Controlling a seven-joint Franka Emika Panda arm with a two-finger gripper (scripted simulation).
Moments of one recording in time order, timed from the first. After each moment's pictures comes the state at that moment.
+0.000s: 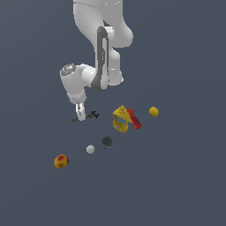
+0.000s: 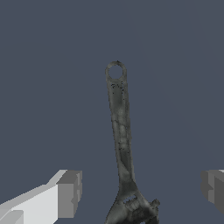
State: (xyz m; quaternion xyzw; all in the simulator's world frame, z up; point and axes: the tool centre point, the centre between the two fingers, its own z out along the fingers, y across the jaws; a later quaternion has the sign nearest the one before) arm -0.144 -0.188 0.058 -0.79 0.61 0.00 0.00
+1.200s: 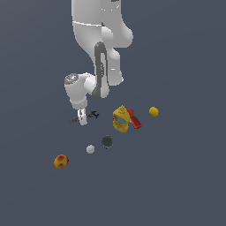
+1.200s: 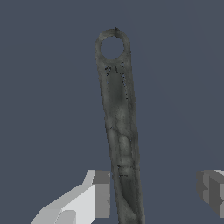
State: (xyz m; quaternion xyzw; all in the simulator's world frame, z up) arm -0.147 -0.190 0.010 -0.79 0.61 0.00 0.00
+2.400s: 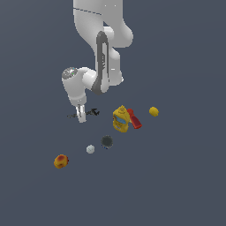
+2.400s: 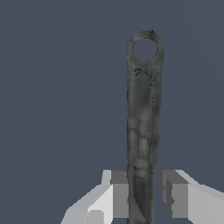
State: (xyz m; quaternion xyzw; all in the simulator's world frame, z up) arm -0.142 -0.188 0.044 -0.79 0.62 0.00 0.00
